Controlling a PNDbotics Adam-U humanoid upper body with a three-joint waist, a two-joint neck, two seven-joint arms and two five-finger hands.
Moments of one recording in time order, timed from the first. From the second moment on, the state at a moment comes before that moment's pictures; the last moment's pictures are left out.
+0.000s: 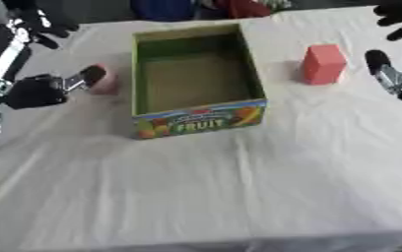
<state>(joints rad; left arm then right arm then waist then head) -0.41 0.66 -0.13 -1.81 -0.36 0.06 -0.06 -0.40 -0.74 0.13 -1.84 0.25 -0.09 0.12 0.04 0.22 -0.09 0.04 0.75</state>
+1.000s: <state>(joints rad) -0.80 0.77 -0.18 -1.28 -0.60 0.09 -0.40 -0.39 -0.74 0.13 -1.83 0.23 -0.09 0.14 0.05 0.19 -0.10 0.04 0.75</state>
